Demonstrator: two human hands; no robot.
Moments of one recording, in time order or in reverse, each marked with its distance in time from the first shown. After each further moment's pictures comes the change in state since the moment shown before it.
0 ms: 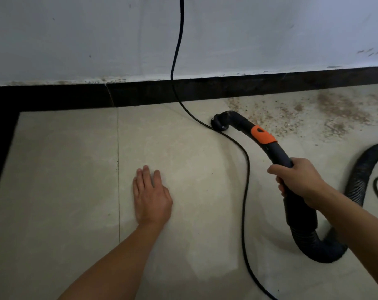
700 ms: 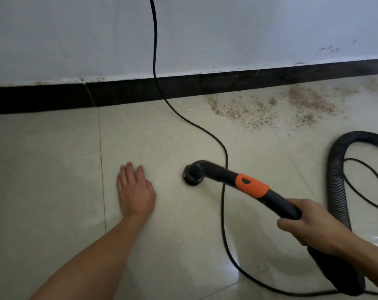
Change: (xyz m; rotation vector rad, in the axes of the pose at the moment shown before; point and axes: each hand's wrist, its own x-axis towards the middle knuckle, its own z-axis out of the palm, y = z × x) left_hand -0.001 -0.004 0.007 -0.050 0.014 0.025; right_hand -0.103 0.076 -0.049 -0.389 -0.155 -0.070
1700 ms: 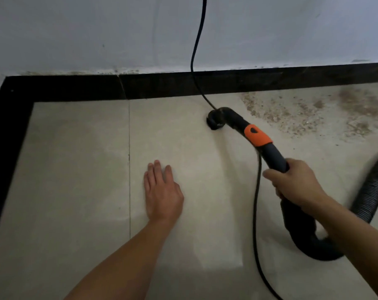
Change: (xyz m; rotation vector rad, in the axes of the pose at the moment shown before) left_hand 0.000 0.008 -0.006 0.065 0.003 -0.019; right_hand 0.109 -0.097 0.035 0.125 0.228 -0.084
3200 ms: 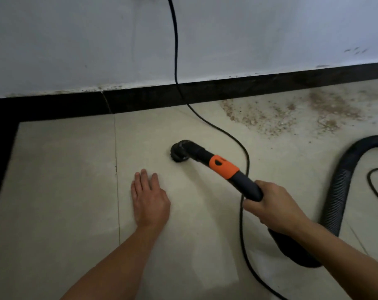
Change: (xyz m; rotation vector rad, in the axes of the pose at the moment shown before) left_hand -0.001 -0.006 -0.002 -0.038 -0.042 0.007; right_hand -0.055 0.011 0.002 -0.216 -0.127 -0.098
